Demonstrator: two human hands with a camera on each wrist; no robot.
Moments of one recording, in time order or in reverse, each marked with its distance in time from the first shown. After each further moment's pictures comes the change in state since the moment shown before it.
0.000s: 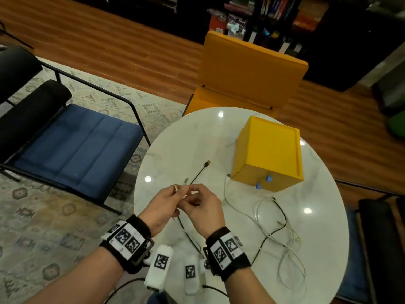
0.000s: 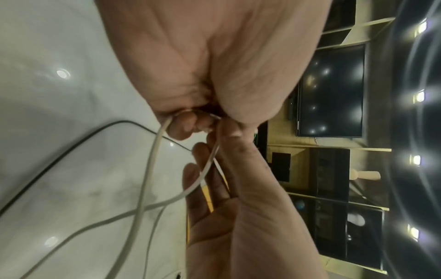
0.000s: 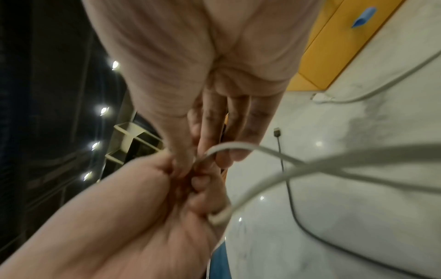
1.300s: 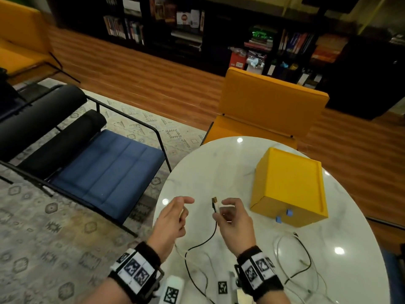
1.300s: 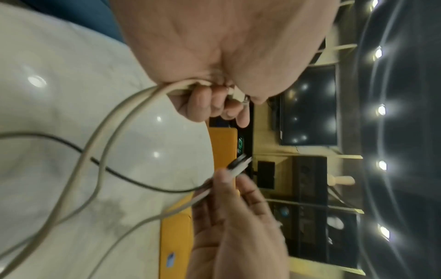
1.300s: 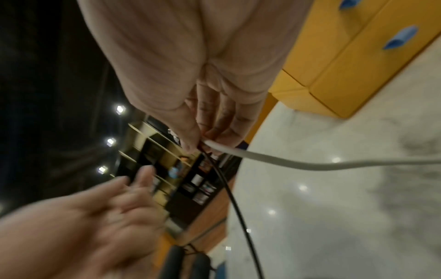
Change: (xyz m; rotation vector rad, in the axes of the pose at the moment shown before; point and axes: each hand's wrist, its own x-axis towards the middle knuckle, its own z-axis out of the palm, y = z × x) left_hand -0.024 0.035 -0.005 -0.126 0.261 0.191; right_hand 0.034 0.000 -0.034 -0.083 0.128 -0.089
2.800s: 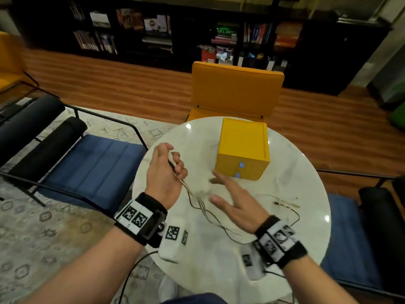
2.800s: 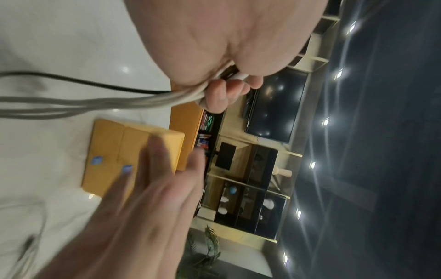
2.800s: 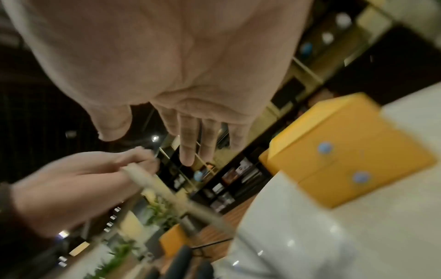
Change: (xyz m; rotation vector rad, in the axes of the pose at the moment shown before) left_hand -0.093 0.047 0.113 -0.468 -0.012 0.150; right_hand -0.117 0.002 -0.156 -0.268 -0.325 -0.346
